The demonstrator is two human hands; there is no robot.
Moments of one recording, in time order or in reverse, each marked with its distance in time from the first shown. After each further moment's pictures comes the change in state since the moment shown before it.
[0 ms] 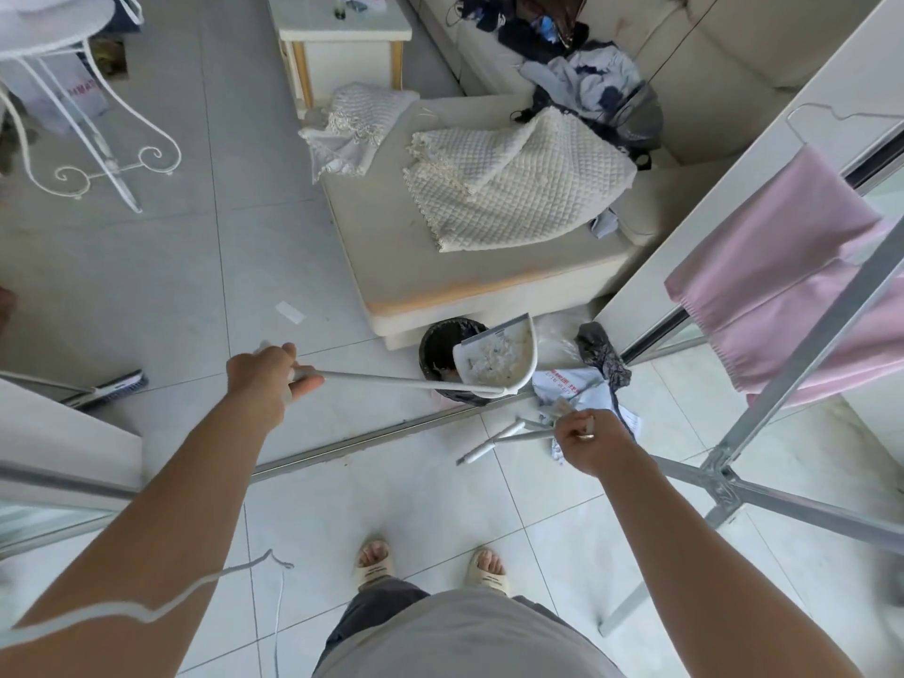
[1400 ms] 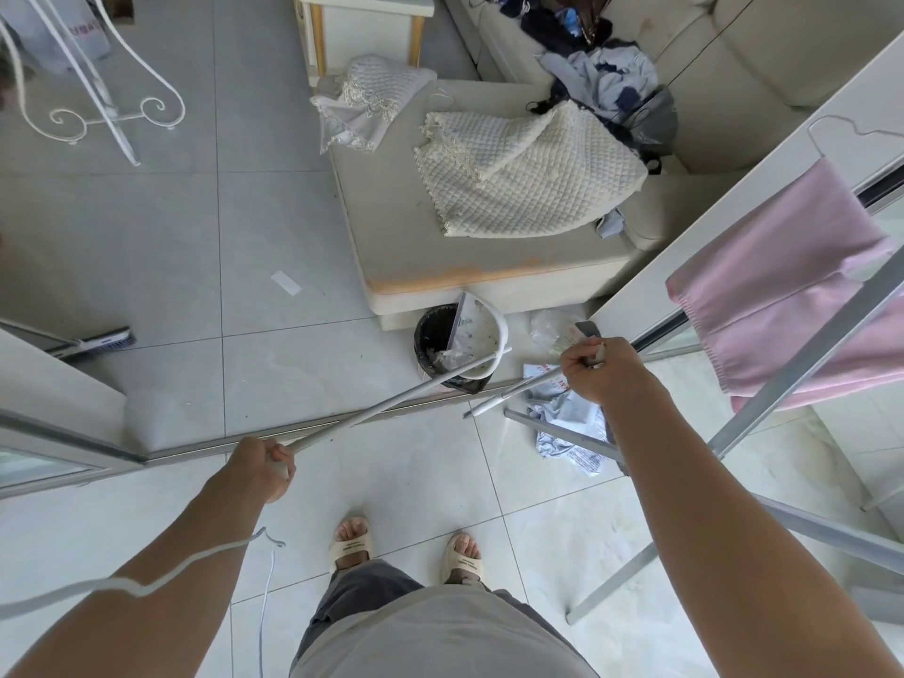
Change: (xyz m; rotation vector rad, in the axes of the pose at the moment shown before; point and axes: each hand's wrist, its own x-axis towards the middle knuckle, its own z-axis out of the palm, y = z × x) left_hand 0.040 -0.140 -0.077 -0.402 0.043 -0.588; right_hand -0.040 -0.017 0.074 0.006 -0.074 -0.116
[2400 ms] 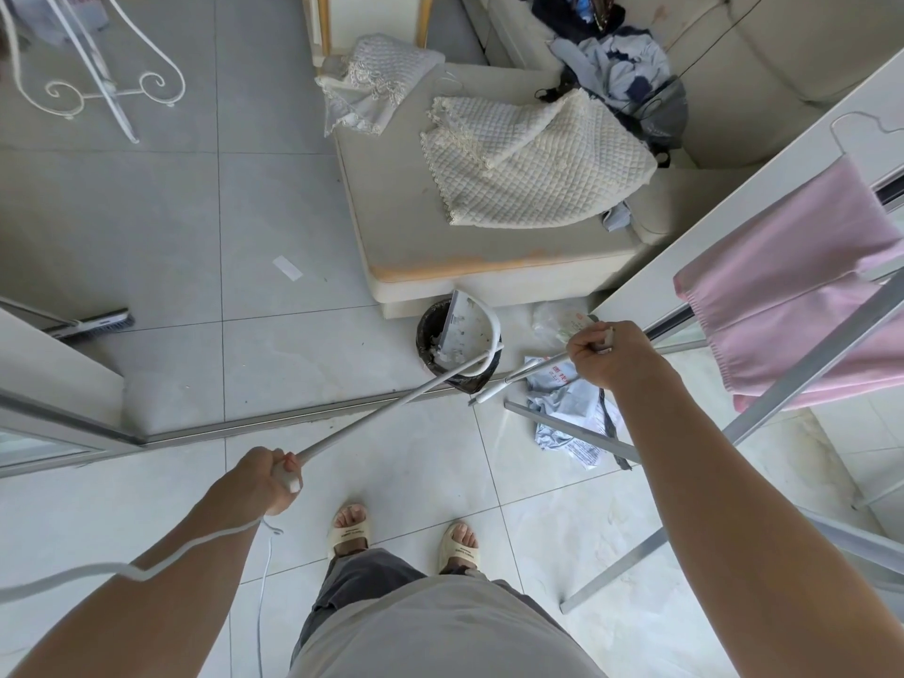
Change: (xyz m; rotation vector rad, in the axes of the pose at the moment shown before) left_hand 0.010 -0.014 -0.027 0.001 0.097 -0.118; right_hand 0.014 -0.003 0.010 -0.088 0.057 -0.002
